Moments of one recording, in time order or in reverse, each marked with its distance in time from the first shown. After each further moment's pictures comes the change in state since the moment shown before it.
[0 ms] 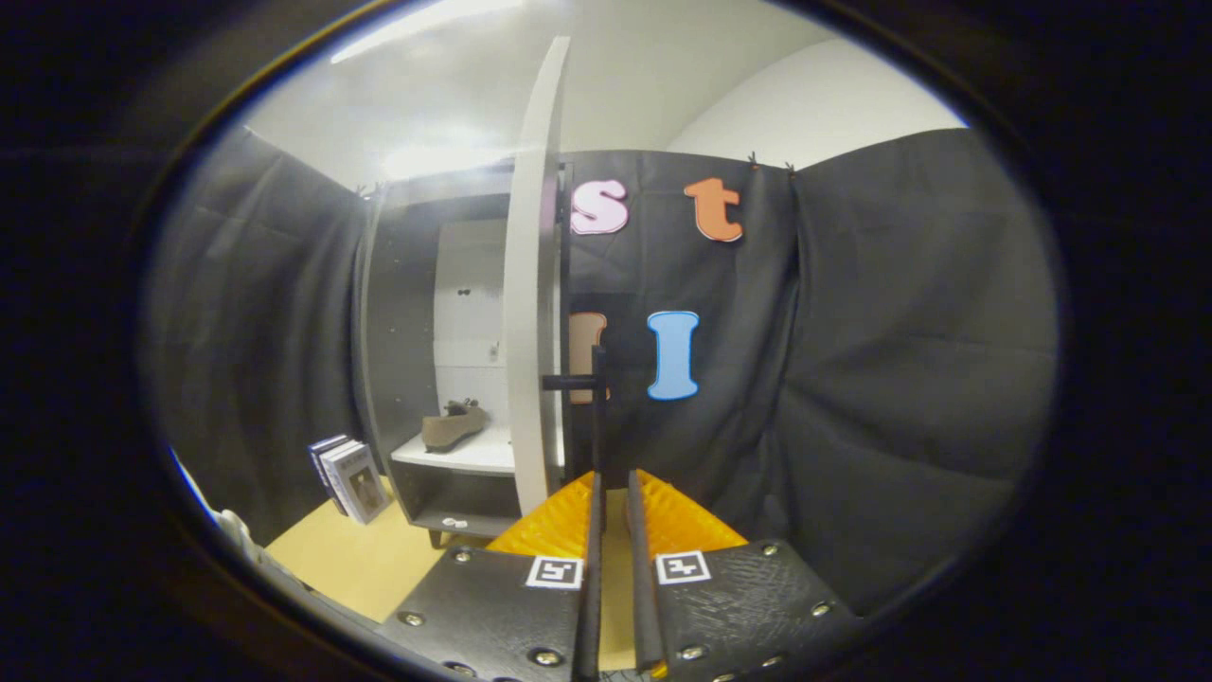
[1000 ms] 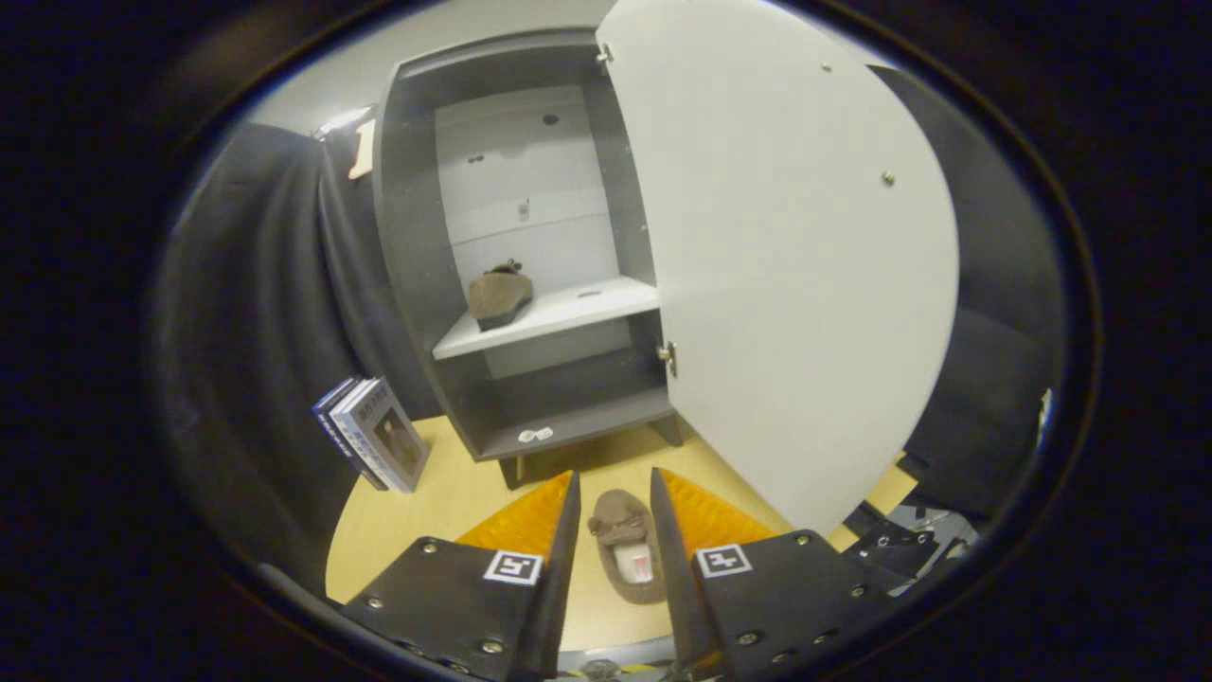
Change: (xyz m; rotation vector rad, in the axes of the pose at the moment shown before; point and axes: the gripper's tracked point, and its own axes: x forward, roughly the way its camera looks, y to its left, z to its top) arm 0.059 0.226 -0.238 0.151 0.381 -0.098
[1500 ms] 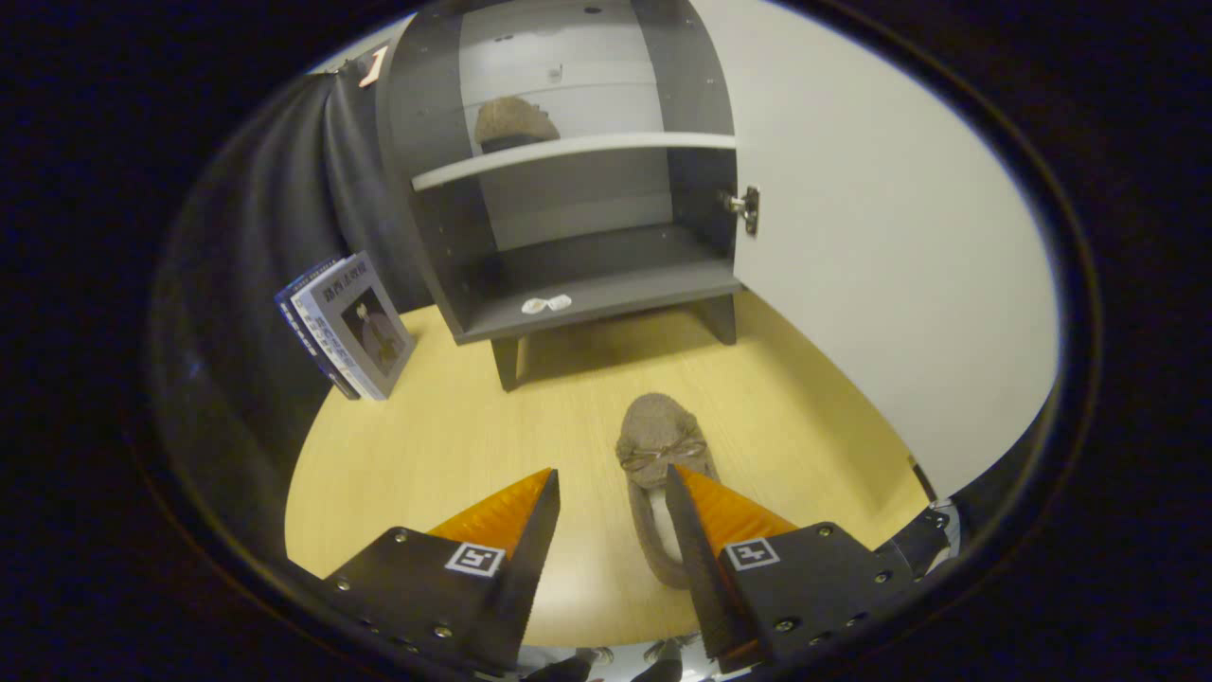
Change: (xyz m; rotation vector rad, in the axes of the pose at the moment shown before) arm 0.104 0.020 -0.133 -0.093 0.279 0.028
